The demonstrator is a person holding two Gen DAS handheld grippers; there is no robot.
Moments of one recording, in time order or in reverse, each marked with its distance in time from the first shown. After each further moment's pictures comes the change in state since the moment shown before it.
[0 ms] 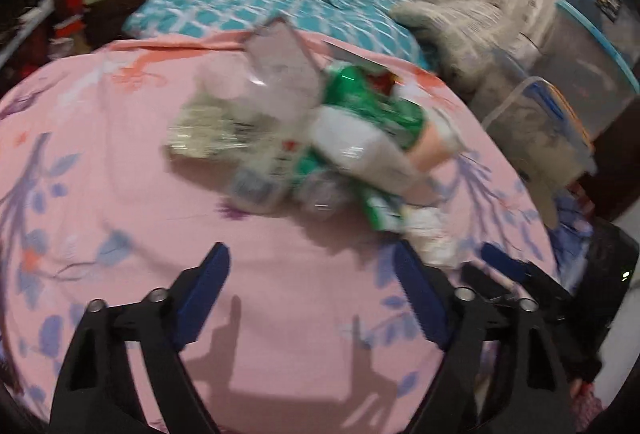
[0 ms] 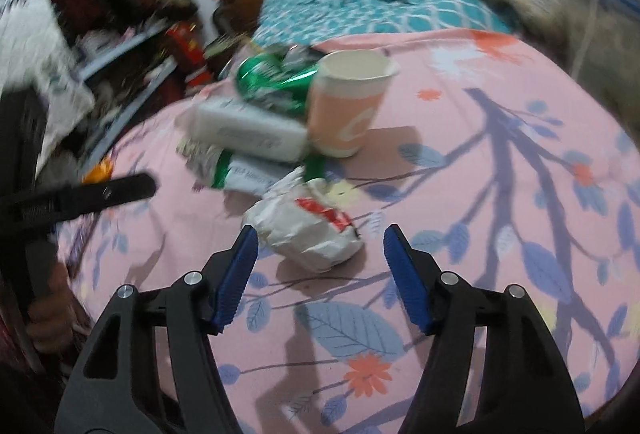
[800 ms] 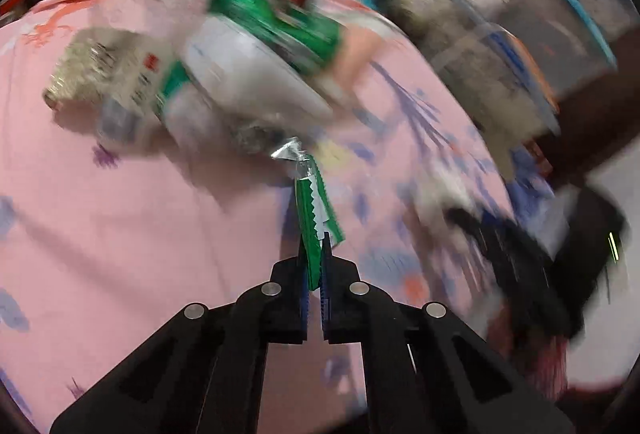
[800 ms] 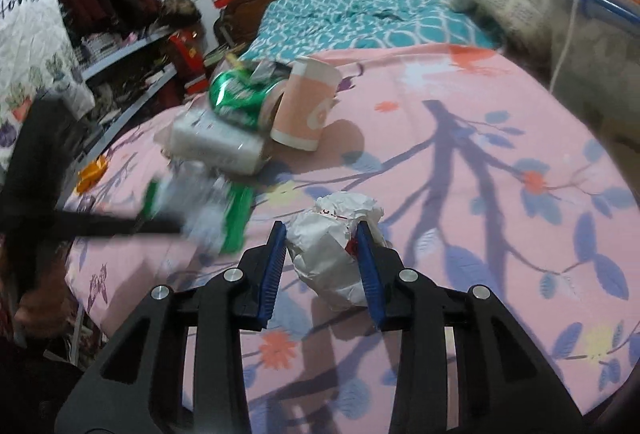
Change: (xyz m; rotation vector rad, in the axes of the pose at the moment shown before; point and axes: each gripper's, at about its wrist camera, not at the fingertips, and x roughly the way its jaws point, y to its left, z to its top) left arm 0.040 -0.040 -0.029 0.044 0.199 -0.232; right arm -0.027 -0.058 -0.010 0.015 -0.088 0.013
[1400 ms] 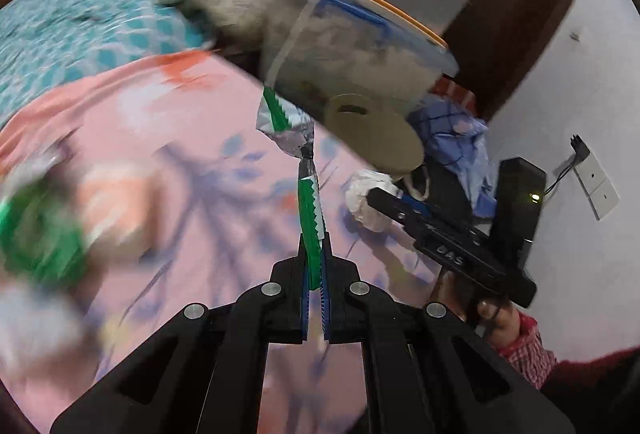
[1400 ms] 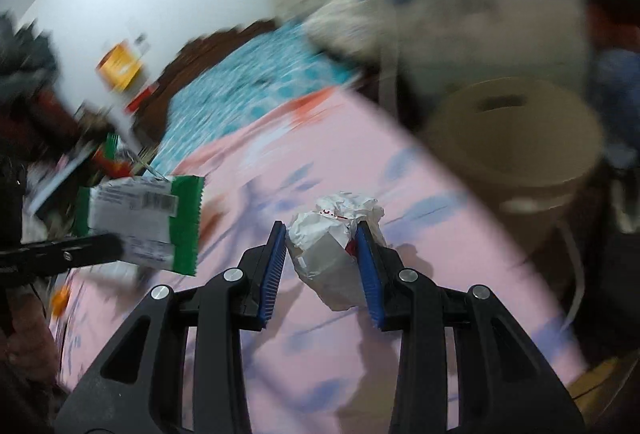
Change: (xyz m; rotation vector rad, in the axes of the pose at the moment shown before) left arm 0.074 -0.197 0.090 0.453 -0.030 -0.162; right arm -0.081 -0.183 0.001 0.385 -0.246 -0.217
